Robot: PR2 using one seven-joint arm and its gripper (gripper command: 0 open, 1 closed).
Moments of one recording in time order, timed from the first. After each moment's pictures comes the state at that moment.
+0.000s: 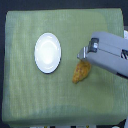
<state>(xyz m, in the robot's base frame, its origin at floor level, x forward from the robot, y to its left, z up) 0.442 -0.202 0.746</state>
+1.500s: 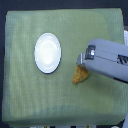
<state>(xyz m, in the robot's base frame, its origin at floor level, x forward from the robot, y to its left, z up) 0.423 -0.190 0.719</state>
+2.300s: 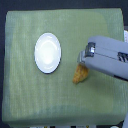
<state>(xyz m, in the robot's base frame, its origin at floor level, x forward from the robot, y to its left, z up) 0.429 -0.186 0.737</state>
